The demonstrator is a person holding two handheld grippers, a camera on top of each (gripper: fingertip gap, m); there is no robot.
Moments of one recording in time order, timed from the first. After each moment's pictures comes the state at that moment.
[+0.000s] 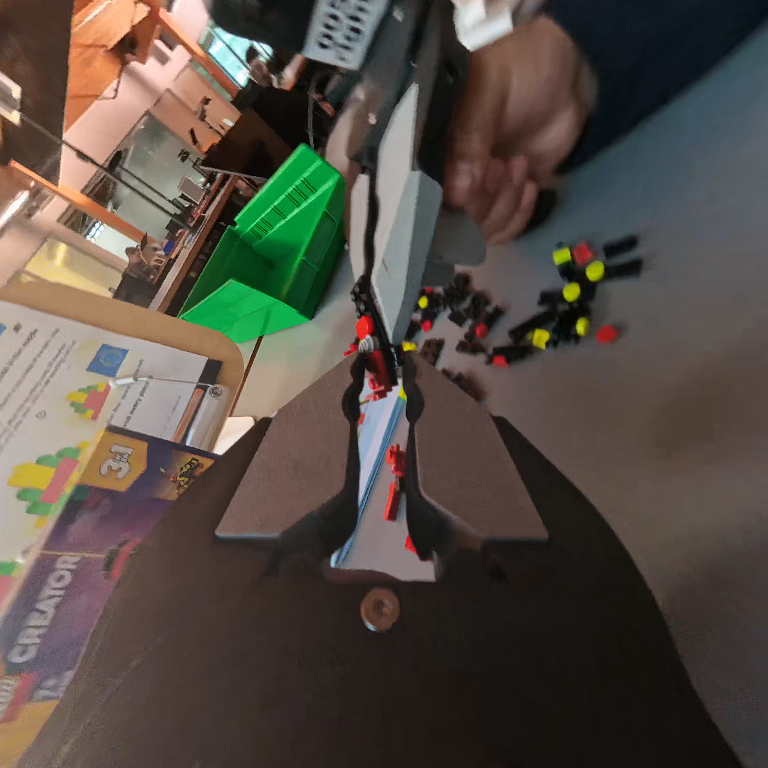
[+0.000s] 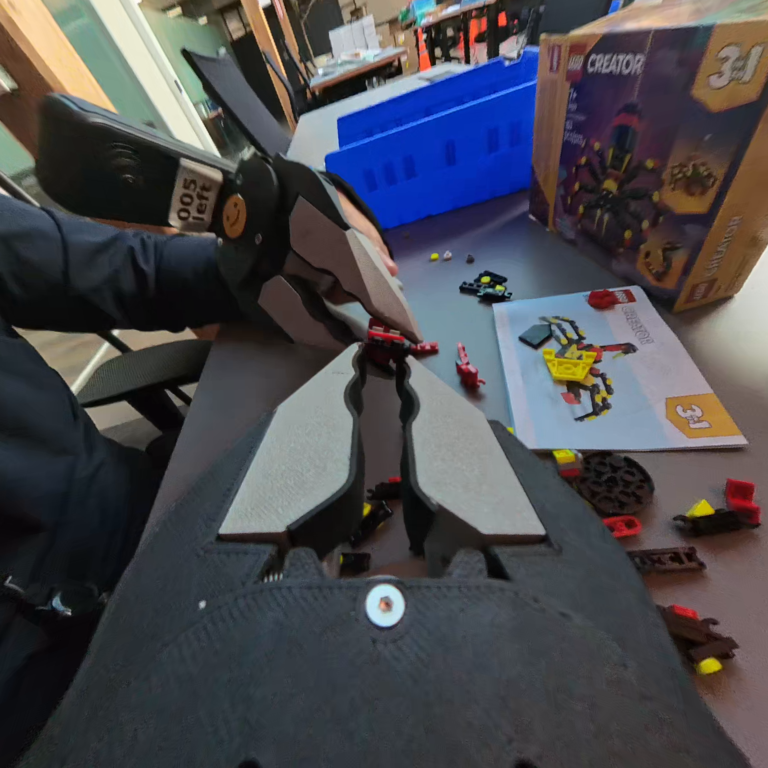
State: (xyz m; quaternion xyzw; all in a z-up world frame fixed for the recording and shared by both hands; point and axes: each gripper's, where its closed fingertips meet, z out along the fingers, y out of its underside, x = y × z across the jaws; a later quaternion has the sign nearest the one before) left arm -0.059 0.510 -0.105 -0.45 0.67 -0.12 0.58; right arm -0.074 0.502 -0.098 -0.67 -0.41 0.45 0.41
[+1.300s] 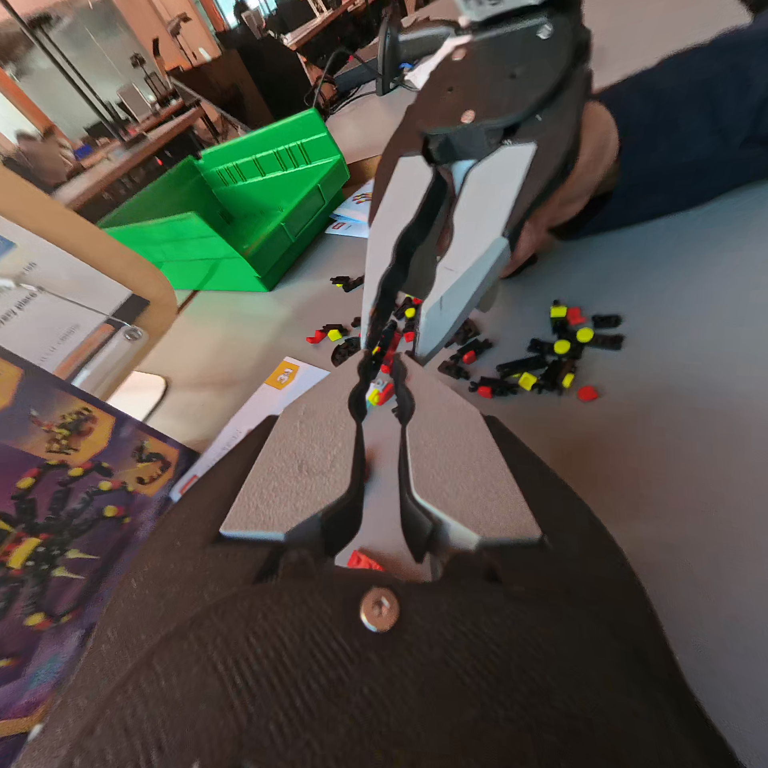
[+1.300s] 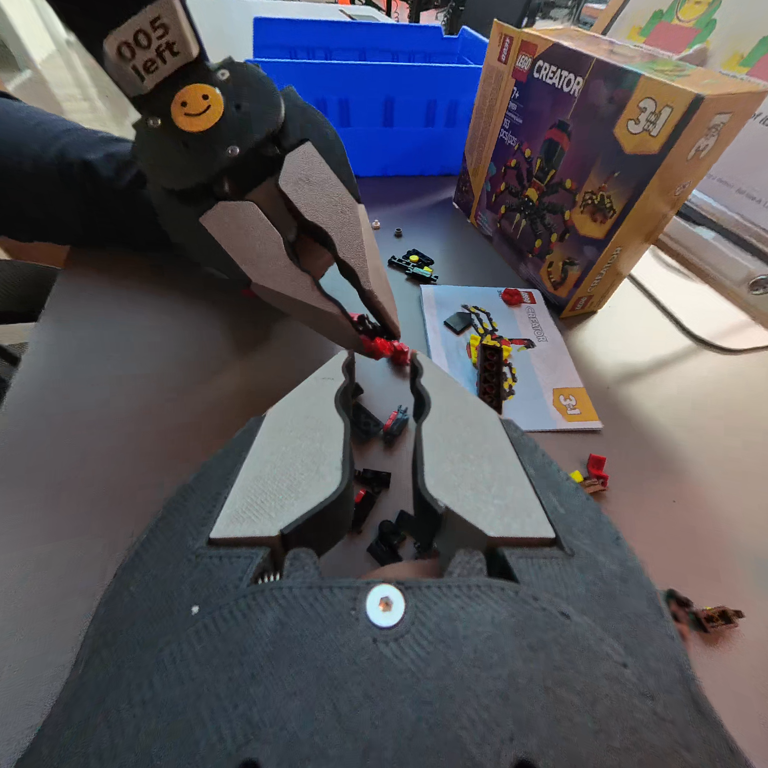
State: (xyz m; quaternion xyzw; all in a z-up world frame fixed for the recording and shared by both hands) left arm -0.054 0.521 -0.112 -0.56 0.59 -0.25 0.53; right arm -0.063 0.522 -0.115 -0.68 -0.46 0.28 0.49
